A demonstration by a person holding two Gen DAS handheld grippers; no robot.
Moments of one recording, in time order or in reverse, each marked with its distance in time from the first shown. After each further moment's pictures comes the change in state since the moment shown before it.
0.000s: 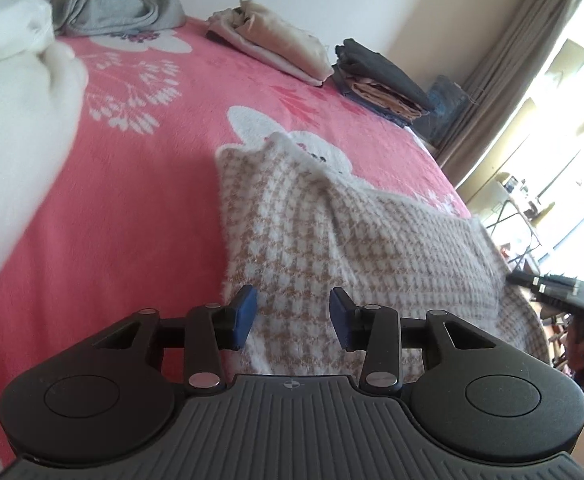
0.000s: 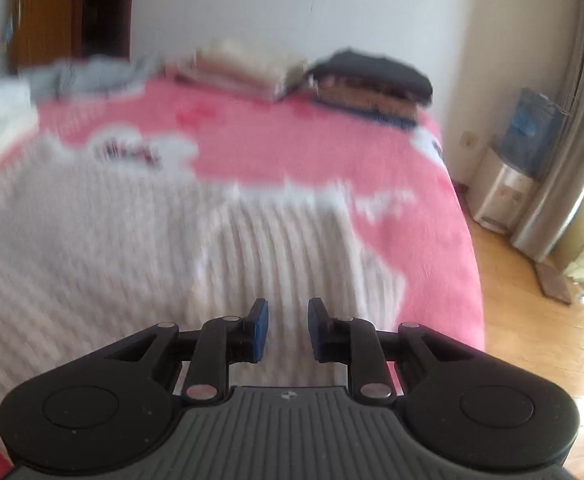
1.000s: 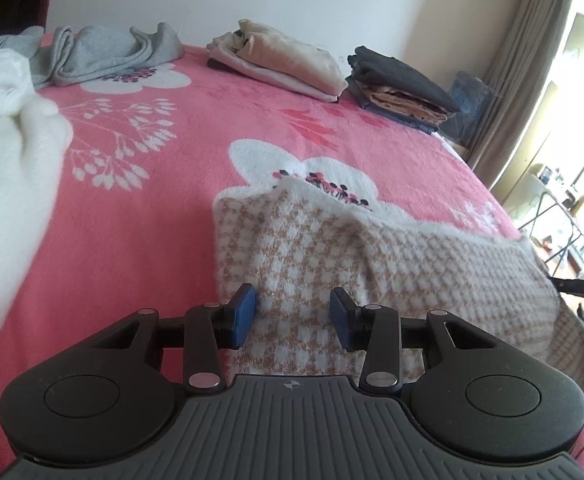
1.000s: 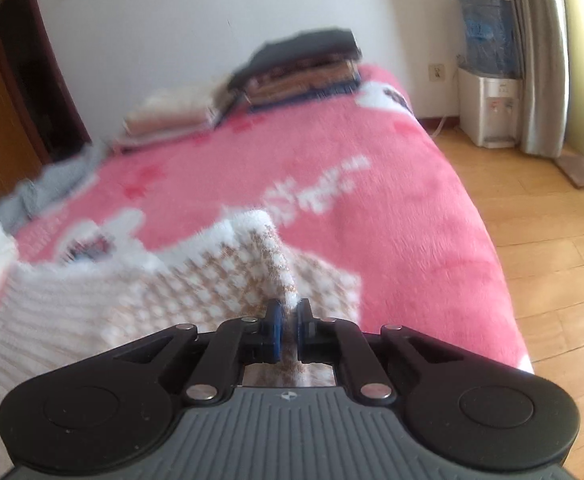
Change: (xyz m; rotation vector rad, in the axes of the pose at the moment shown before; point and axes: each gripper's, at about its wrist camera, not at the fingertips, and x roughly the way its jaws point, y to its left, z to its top) left arm 0.043 -0.021 0.027 0.109 -0.051 0.126; right arm 0.050 -0.099 -0.015 0.419 0.013 0.121
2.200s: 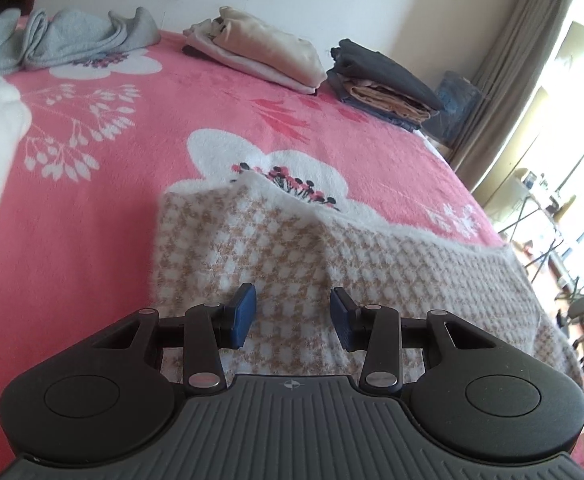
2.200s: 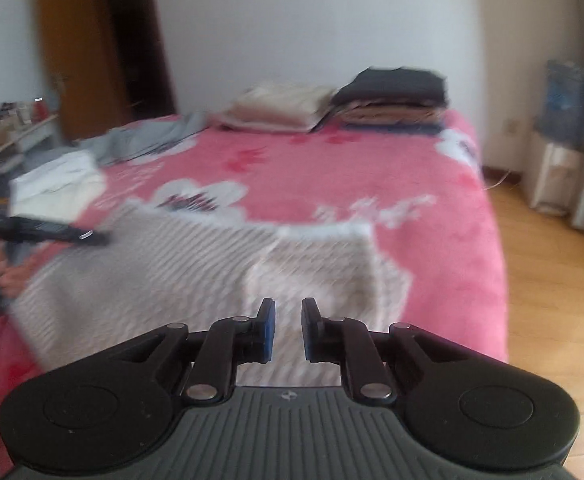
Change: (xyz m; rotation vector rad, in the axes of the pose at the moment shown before) left arm 0.020 -0.014 0.001 -0.069 0.023 -0.084; right arm -0.110 0.020 -0.023 -0.274 0.036 0.181
